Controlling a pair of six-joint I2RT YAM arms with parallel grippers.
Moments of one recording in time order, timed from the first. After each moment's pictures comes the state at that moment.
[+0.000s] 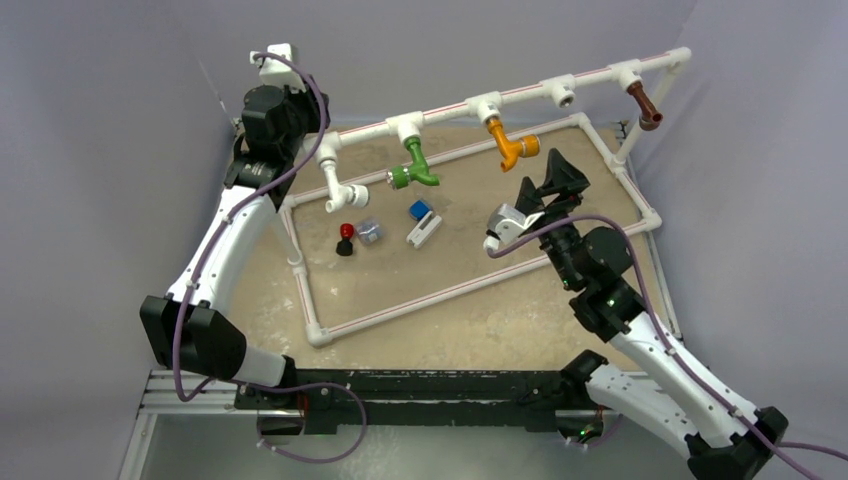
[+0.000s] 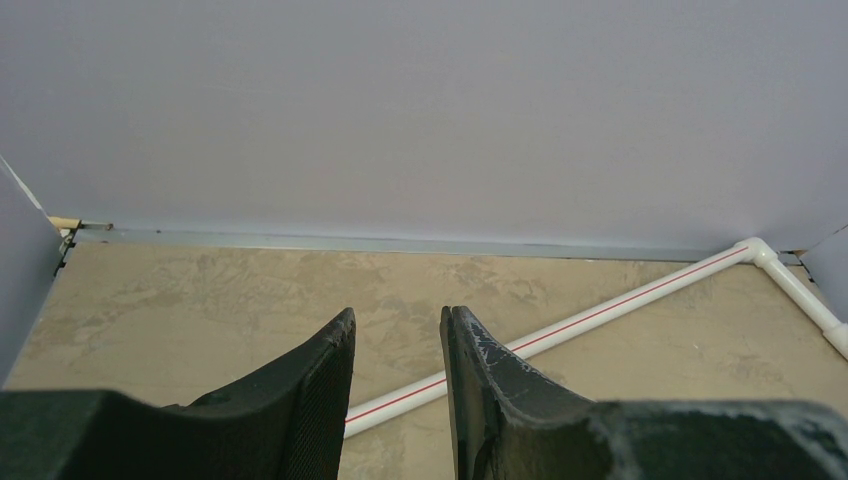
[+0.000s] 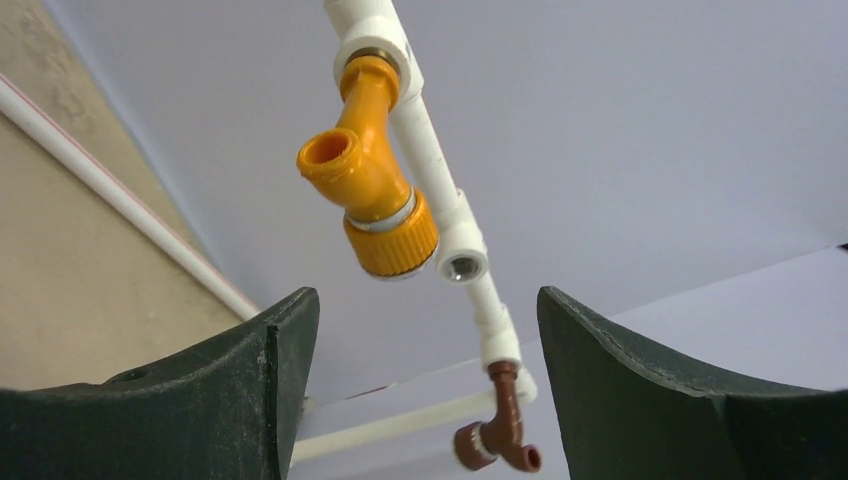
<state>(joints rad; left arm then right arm) -0.20 1.45 1.43 -0.08 -0.10 -0.20 0.63 0.74 0.75 0.17 0.20 -1.24</state>
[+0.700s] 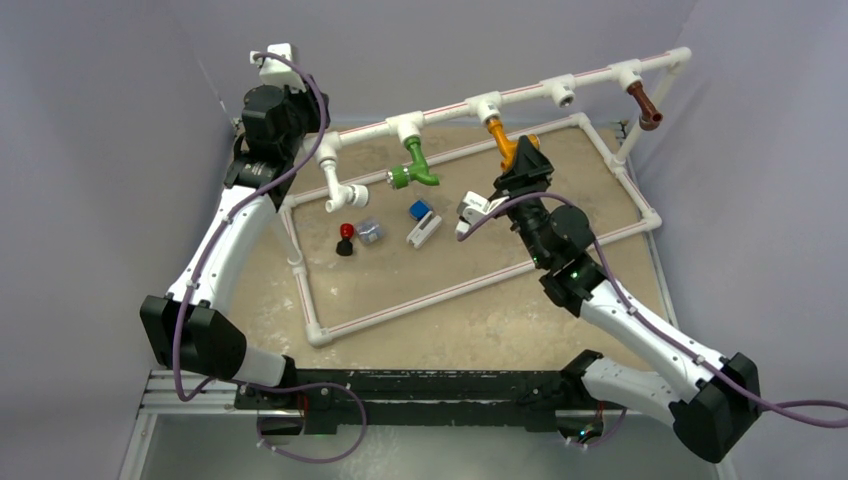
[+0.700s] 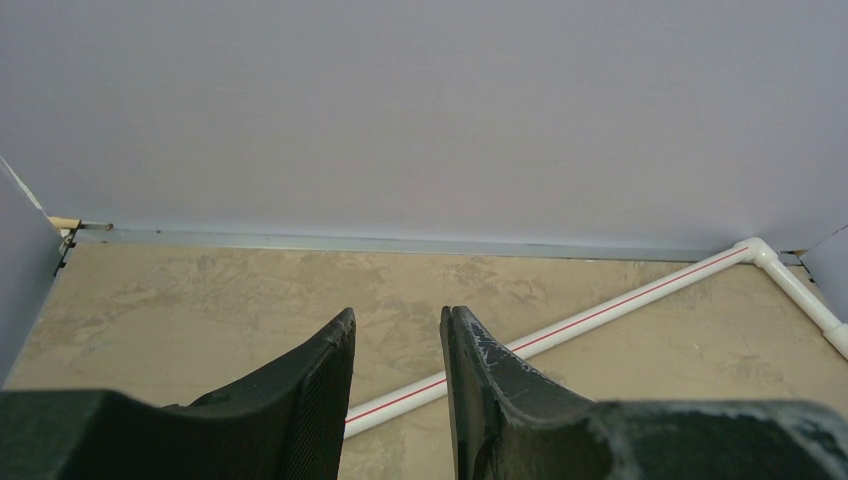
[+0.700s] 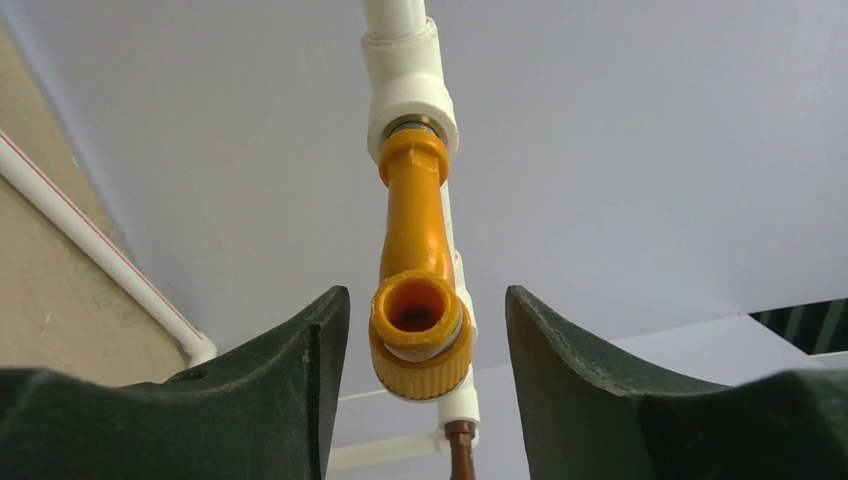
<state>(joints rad) -0.20 1.46 1.44 -0.08 -0.10 -0.20 0.65 1.00 0.77 0.42 0.21 -1.50</state>
